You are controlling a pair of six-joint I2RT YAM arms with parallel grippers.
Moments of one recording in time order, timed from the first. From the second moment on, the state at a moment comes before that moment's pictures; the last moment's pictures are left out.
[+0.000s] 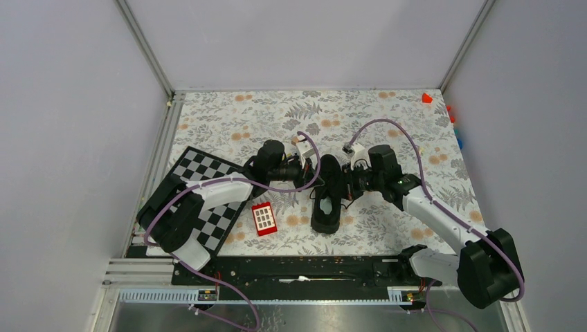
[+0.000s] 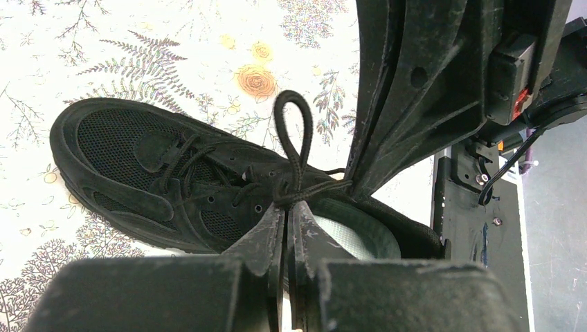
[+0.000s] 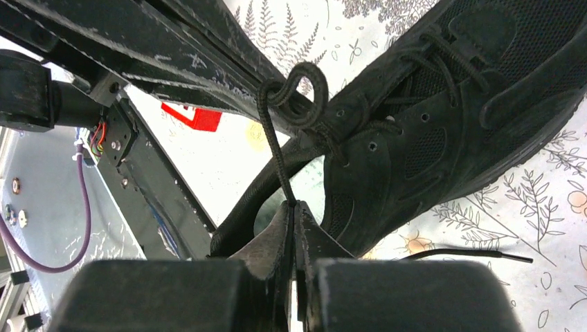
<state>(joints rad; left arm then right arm) -0.70 1.59 0.82 0.41 0.68 -0.13 0.44 1.16 0.68 -0.23 -0.60 0.21</state>
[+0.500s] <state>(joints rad) -0.70 1.59 0.82 0.42 0.68 -0.13 0.45 1.15 0.68 -0.27 -0.59 0.20</state>
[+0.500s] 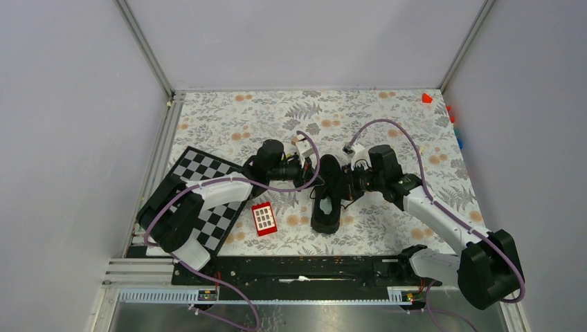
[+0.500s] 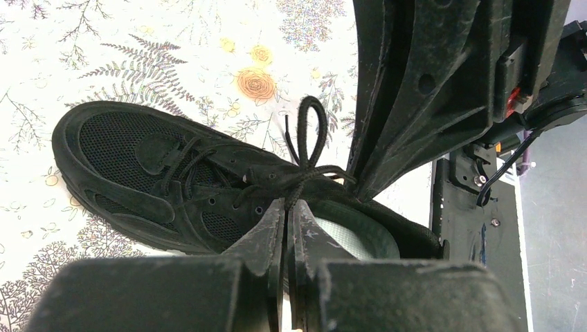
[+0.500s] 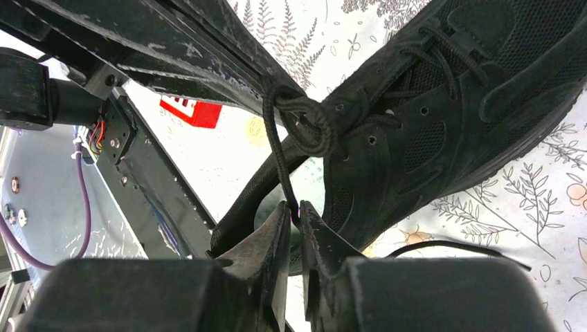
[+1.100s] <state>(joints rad) -0.70 1.59 0.84 0.46 0.70 -0.17 0.44 1.15 0.72 -0.27 -0.57 0.21</state>
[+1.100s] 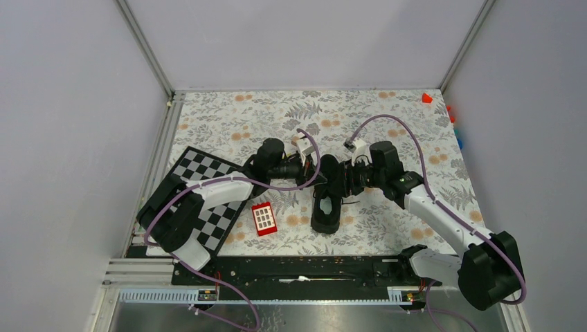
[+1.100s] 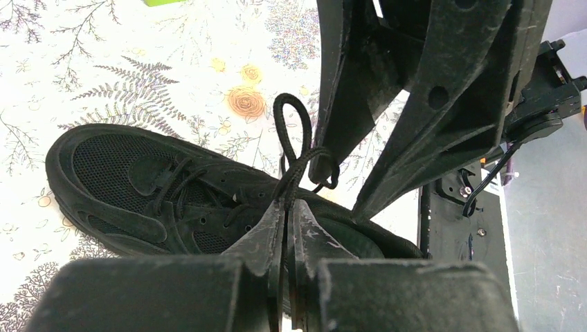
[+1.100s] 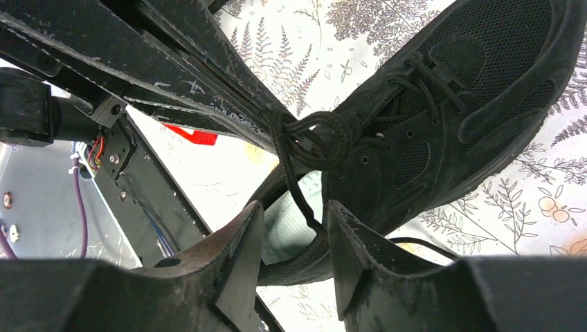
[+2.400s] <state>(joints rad) -0.70 1.61 0.85 0.43 0.70 -0.14 0.44 1.18 0.77 -0.22 -0.58 0.24</state>
